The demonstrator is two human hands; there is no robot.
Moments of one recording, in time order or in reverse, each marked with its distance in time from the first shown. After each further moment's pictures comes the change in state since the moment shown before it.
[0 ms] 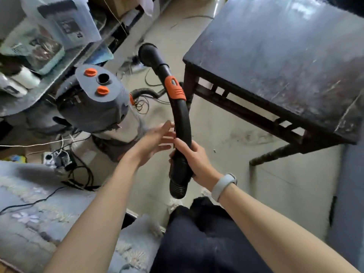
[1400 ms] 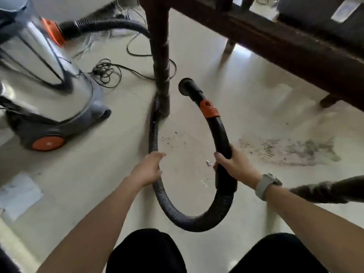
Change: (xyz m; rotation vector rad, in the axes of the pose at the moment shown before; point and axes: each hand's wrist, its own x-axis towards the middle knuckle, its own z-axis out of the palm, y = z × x) left_hand 0.393 -0.418 0.129 1.056 0.175 -0.024; right_hand 0.305 0.273 -0.429 -0.866 0.025 -0.083
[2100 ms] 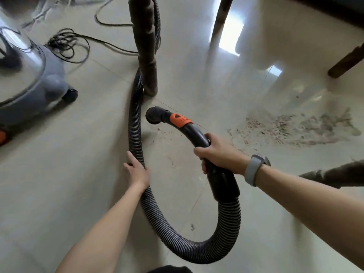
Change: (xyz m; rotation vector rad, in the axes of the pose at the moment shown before) left_hand 0.115 -0.093 0.172 -0.541 0.248 -0.465; right_hand 0.075 0.067 0.101 0.119 -0.189 0.123
